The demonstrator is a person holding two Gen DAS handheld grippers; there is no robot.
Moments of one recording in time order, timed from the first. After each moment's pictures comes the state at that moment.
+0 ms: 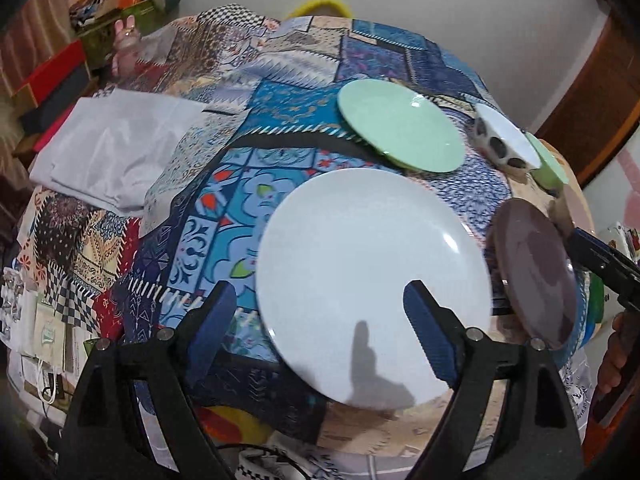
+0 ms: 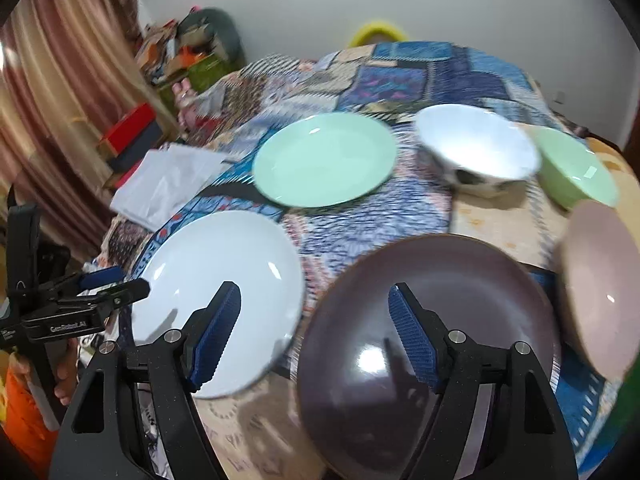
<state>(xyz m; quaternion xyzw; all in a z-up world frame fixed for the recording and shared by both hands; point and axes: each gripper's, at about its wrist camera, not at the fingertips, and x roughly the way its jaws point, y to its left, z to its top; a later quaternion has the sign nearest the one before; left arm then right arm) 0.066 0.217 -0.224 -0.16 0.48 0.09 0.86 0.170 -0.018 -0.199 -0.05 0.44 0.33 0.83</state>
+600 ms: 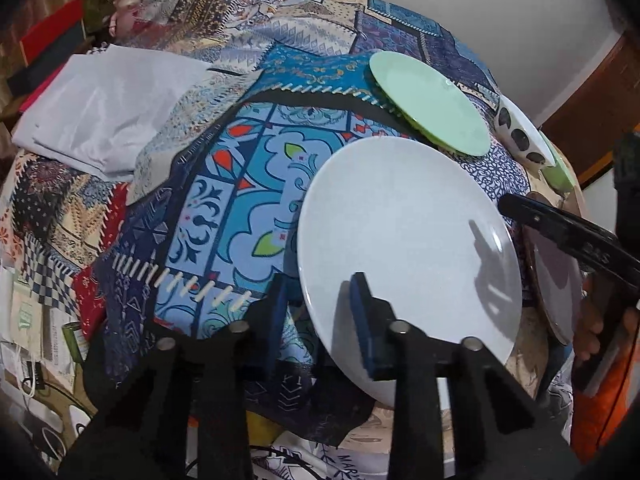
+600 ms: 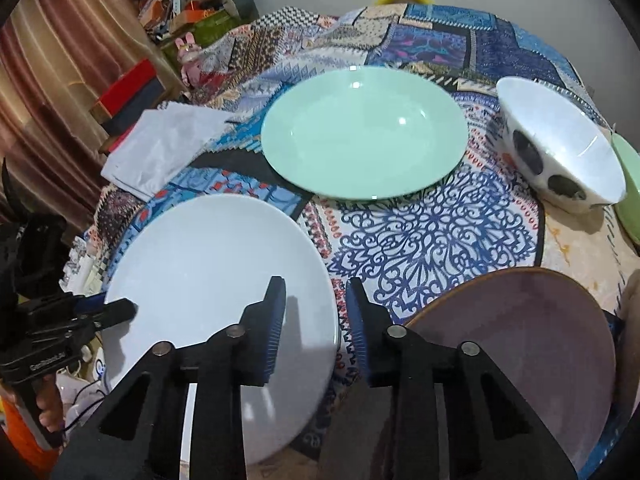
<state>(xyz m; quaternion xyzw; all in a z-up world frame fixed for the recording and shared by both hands) 0.065 0.246 -0.263 -0.21 0.51 0.06 0.84 0.200 0.027 -0.240 -0.09 0.50 0.34 0.79</state>
